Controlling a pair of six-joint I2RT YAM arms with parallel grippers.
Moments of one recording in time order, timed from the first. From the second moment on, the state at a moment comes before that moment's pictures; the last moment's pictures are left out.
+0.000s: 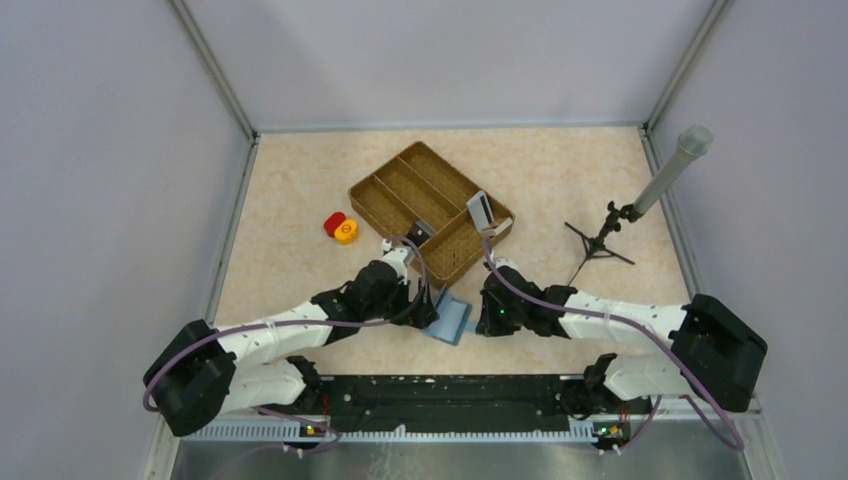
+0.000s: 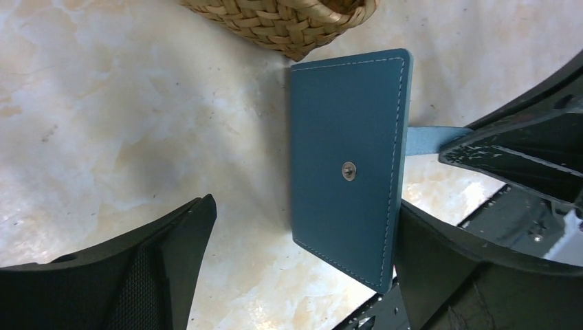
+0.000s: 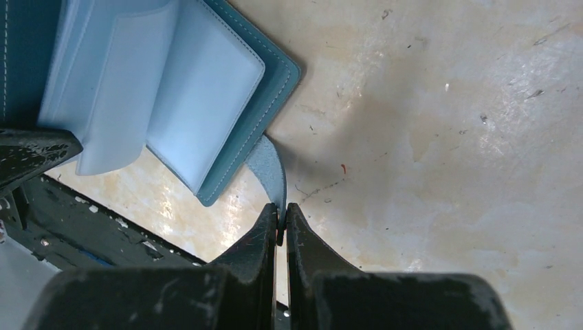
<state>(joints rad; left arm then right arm) -0.83 1.14 0.45 -0.04 0.03 -0.60 0.95 1.25 0.55 -0.26 0.02 0.80</state>
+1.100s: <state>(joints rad) -0.72 1.12 0.41 -0.08 -0.04 -0.66 0.94 1.30 0.56 -0.30 0.05 0.77</state>
